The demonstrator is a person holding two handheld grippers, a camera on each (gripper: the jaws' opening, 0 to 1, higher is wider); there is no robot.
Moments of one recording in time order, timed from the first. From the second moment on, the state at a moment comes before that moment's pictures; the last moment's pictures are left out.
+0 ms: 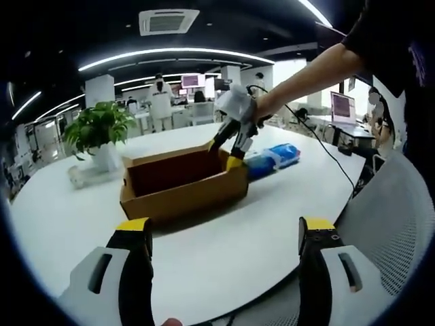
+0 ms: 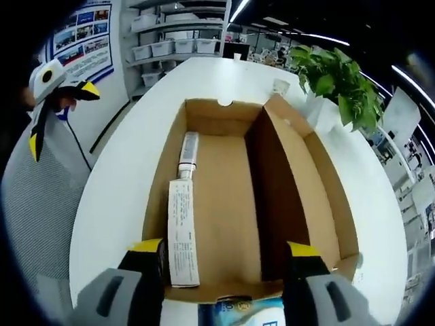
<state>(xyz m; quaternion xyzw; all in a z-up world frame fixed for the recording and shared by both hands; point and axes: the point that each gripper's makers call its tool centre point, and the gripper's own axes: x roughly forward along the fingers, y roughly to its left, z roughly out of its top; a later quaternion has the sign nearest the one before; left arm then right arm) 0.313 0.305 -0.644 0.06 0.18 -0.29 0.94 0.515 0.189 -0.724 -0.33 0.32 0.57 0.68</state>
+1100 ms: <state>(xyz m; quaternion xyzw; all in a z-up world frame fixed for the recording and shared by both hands) 0.314 0.307 -0.645 0.06 0.17 -0.29 0.94 0.497 0.216 -0.721 -0.38 0.27 0.60 0.65</state>
